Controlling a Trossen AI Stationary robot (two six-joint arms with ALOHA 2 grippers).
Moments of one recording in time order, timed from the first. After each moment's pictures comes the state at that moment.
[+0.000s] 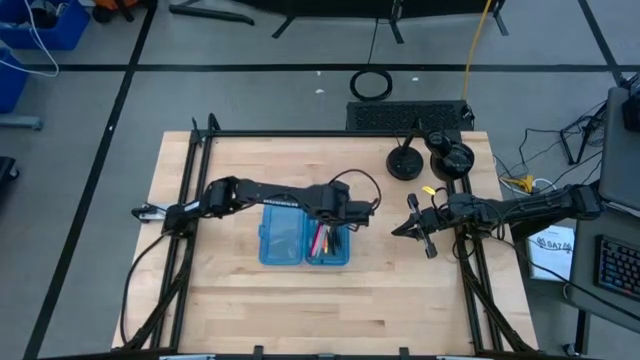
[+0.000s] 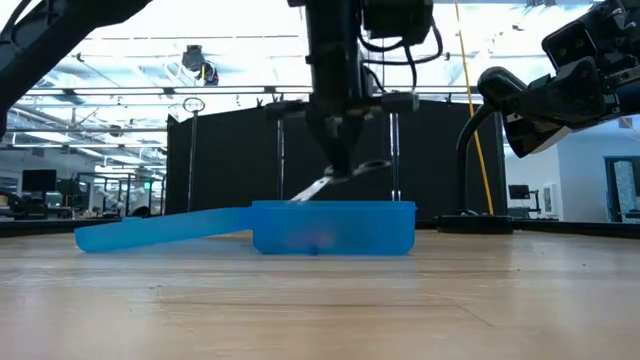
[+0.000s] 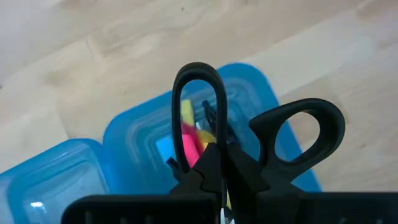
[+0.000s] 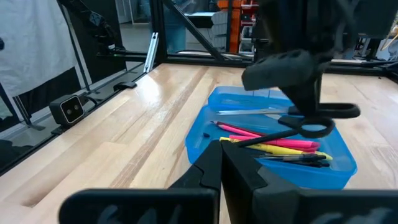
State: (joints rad) left arm -0.04 2.32 2.14 -1.26 -0.37 -1.15; right arm 0.04 0.49 0.01 0.34 -0.21 -0.01
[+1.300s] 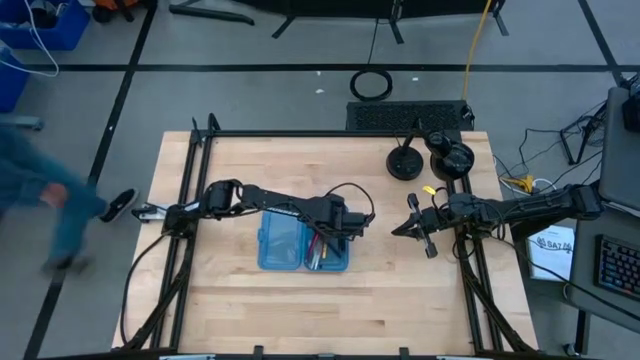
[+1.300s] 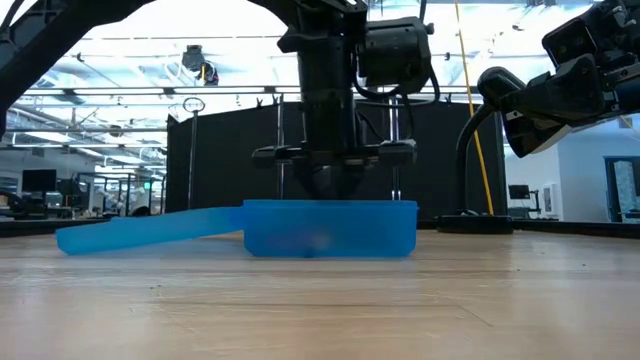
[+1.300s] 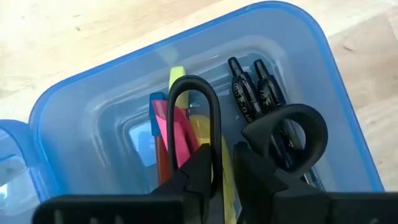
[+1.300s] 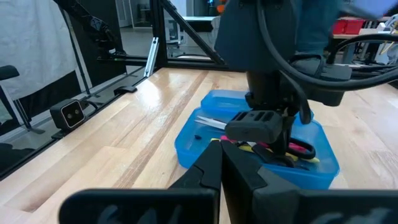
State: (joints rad) left arm -0.05 2.32 1.91 -1.05 -0.28 -1.22; right arm 0.04 0.49 0.01 0.36 -0.21 -0.01
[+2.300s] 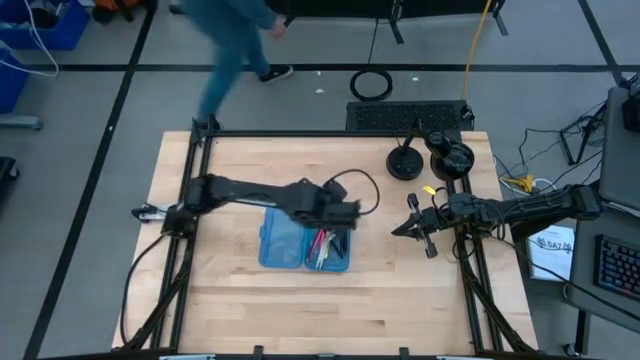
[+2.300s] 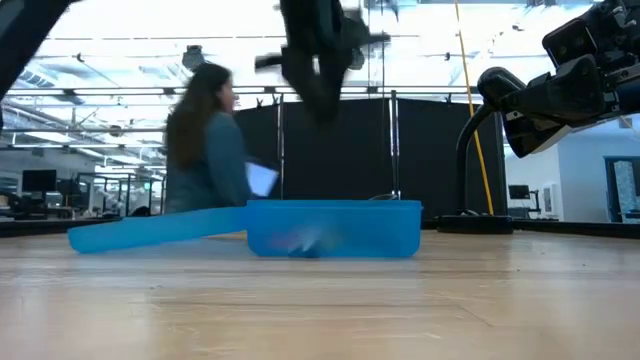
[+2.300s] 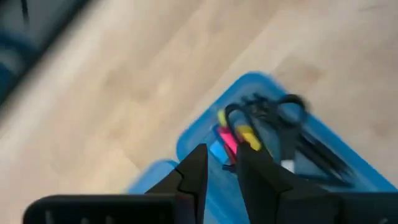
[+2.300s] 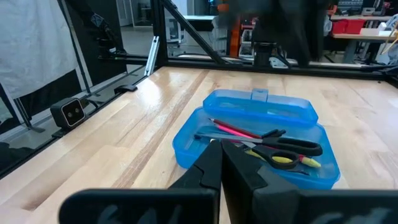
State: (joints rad) left arm -0.10 2.14 2.05 -1.29 -0.44 -0.78; right arm 0.04 0.49 0.01 0.35 -0.21 -0.02
